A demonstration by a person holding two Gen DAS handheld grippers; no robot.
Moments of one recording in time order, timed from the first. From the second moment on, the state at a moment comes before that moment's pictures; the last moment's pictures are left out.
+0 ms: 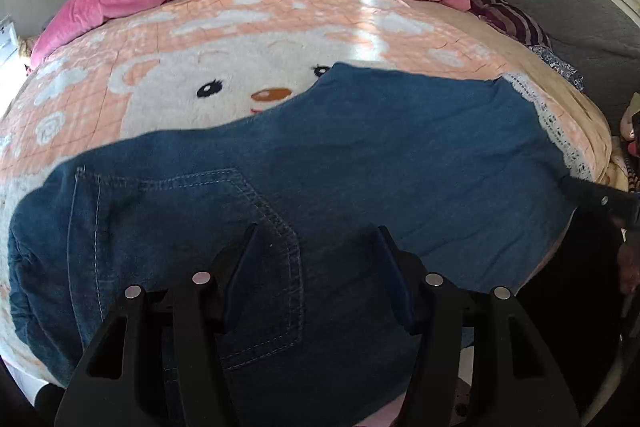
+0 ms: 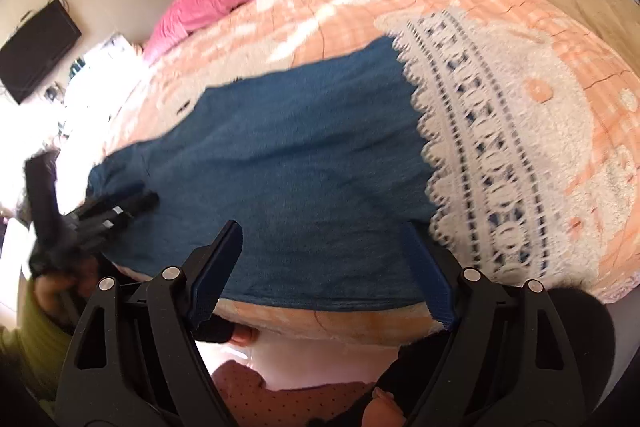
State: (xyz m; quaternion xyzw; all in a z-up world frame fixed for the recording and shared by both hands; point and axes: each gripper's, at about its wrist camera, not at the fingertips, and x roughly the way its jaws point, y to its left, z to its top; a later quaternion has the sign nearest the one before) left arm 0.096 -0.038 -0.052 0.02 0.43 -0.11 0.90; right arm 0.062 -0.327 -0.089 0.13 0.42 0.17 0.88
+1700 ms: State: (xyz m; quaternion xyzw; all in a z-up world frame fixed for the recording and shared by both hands) left arm 0.238 -0.047 -0.039 -0.16 0.41 -0.27 0.86; right arm 0.184 -0.399 -0.057 0.16 0.31 0.19 0.92
